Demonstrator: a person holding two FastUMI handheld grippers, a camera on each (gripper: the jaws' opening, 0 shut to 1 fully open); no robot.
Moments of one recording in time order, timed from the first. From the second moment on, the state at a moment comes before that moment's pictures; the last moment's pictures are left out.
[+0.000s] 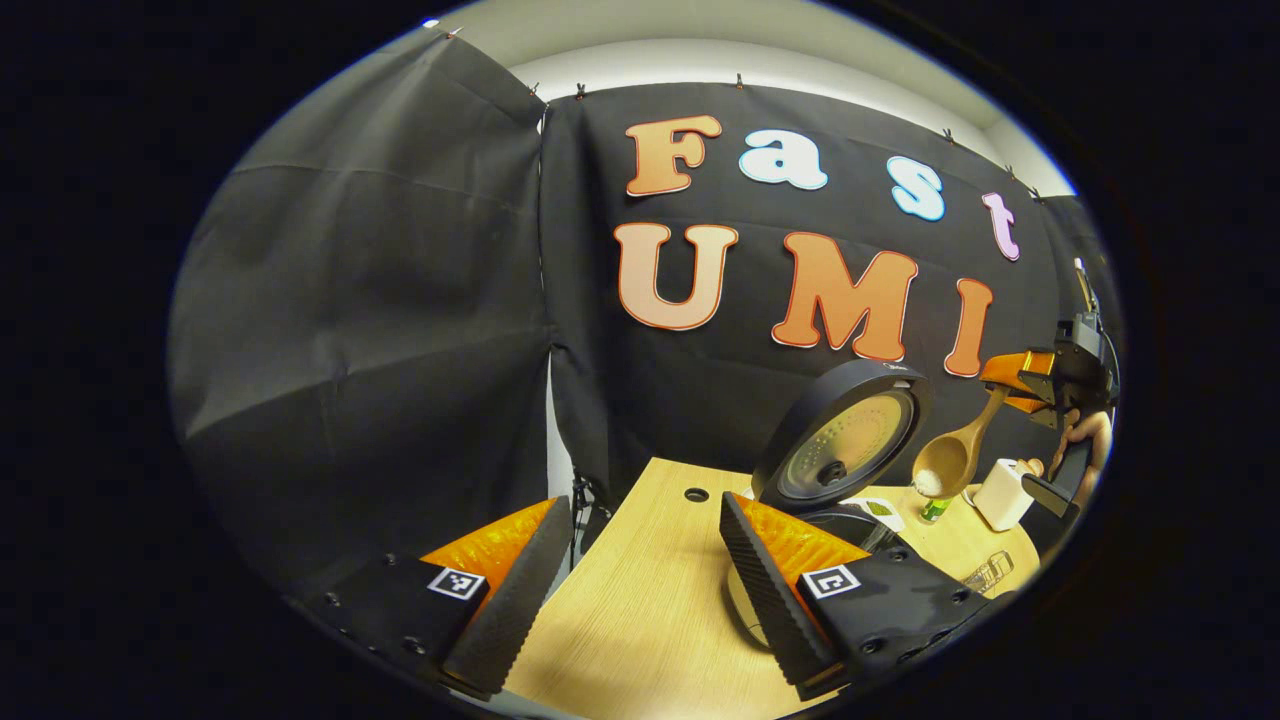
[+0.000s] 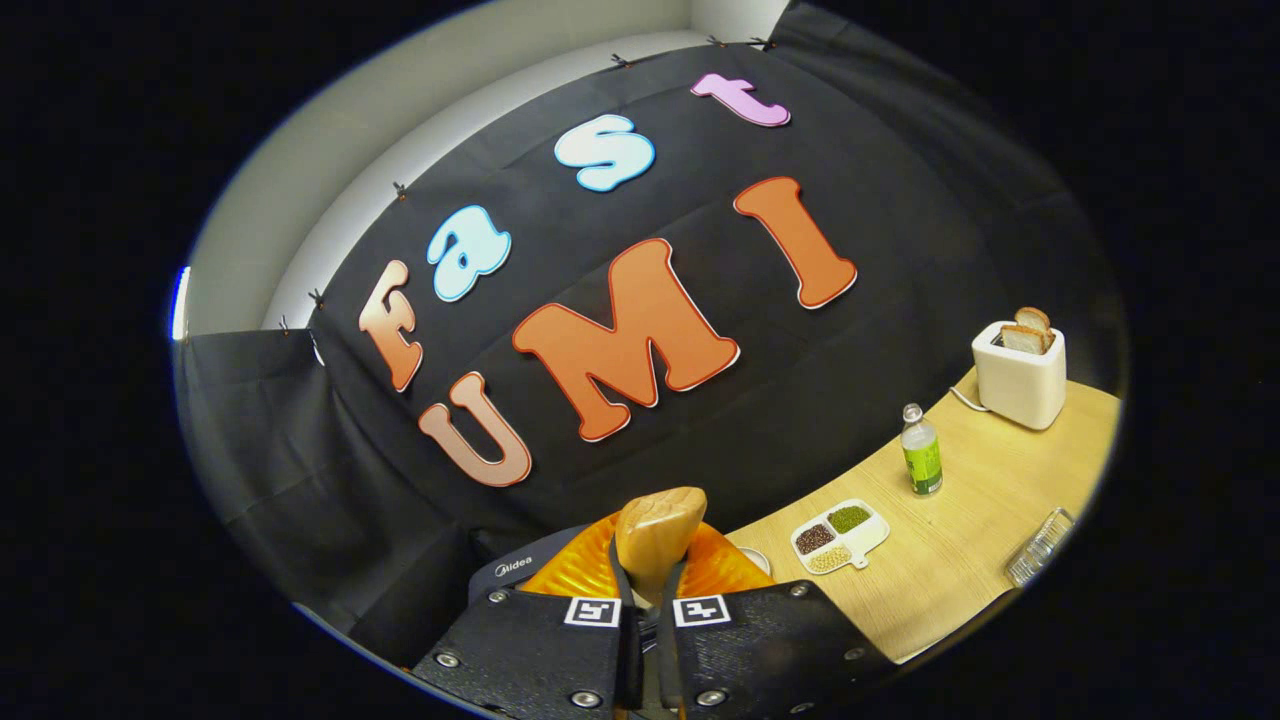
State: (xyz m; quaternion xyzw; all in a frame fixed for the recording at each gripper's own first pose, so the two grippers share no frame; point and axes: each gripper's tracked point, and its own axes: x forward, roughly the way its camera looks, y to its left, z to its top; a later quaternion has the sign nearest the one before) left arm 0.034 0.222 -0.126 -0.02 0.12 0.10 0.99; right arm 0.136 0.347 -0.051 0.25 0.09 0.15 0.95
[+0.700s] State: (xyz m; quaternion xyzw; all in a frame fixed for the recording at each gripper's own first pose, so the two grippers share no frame) left arm 0.031 0.228 -0.127 -0.03 0.13 0.12 0.98; right arm 0.130 0.367 -0.058 0.22 0.10 0.18 0.95
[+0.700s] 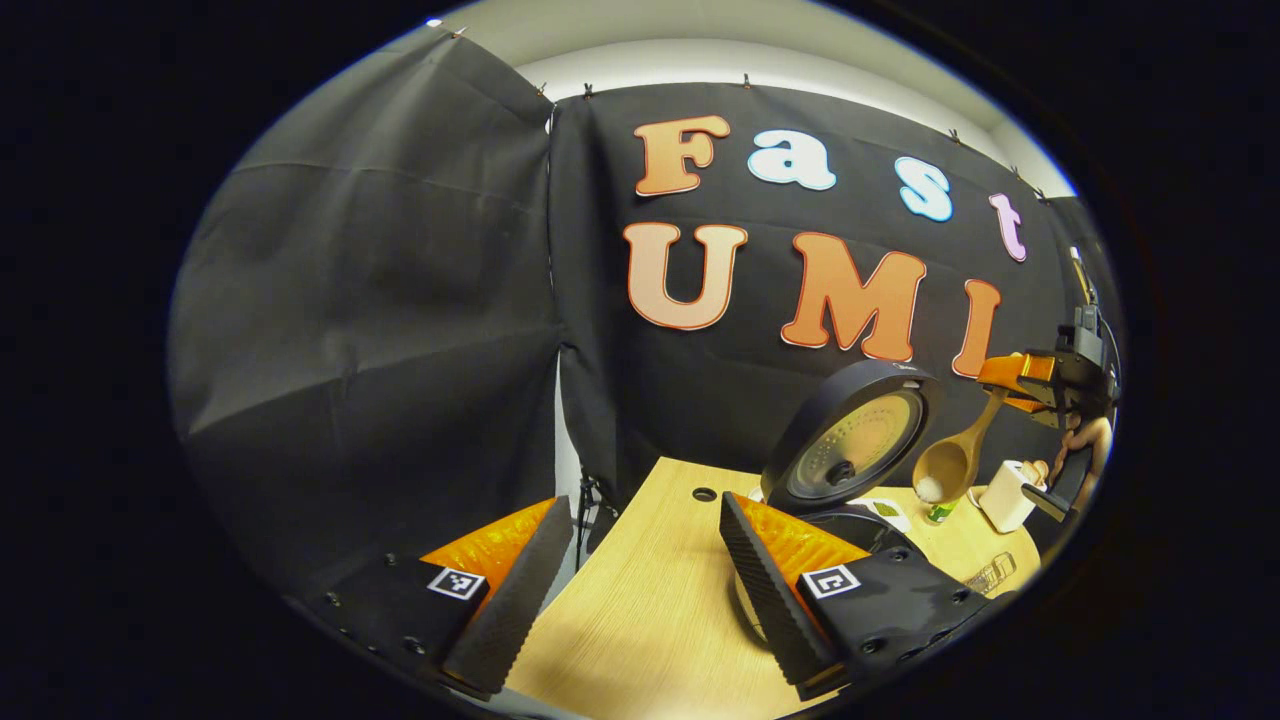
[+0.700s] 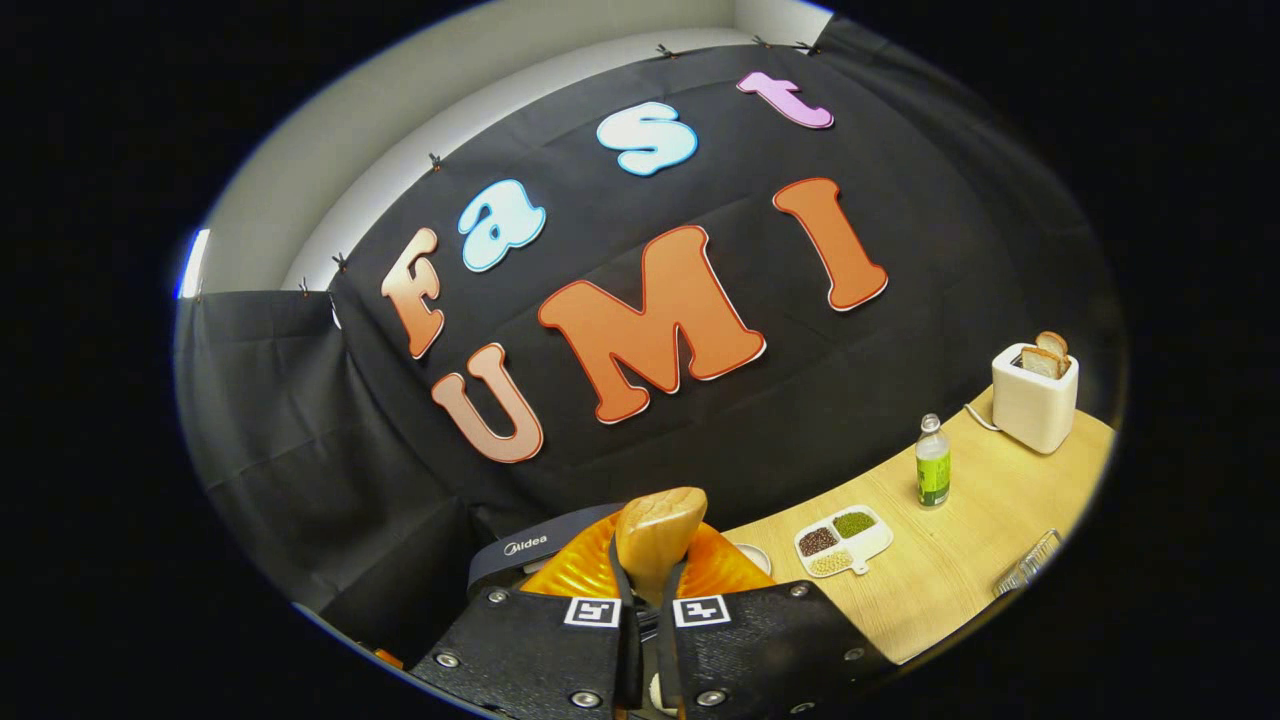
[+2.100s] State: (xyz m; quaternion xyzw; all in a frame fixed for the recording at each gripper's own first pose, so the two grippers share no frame) left arm 0.036 0.223 -0.130 0.01 0.13 0.11 0.99; right arm 0.097 0.424 -0.073 -0.03 0.03 0.28 0.96
